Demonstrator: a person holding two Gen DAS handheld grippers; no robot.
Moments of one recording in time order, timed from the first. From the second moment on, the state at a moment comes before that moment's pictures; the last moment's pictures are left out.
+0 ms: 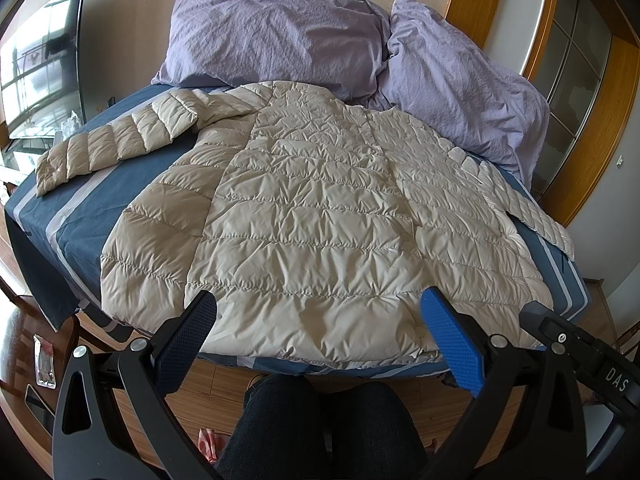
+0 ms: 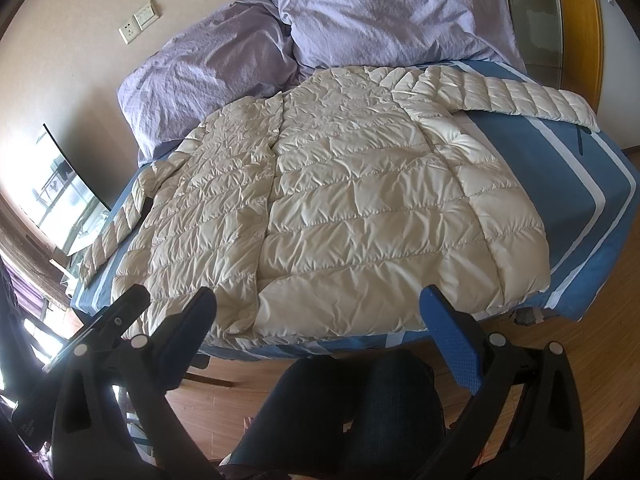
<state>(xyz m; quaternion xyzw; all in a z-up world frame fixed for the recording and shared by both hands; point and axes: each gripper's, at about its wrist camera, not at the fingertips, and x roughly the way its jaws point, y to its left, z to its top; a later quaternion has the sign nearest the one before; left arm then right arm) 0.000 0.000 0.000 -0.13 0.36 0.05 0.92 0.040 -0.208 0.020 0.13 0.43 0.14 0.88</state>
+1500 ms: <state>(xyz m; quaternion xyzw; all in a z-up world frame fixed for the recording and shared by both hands) 0.000 0.000 0.000 -0.13 0.36 0.05 0.92 0.038 -0.211 0.022 0.13 0.42 0.14 0.89</state>
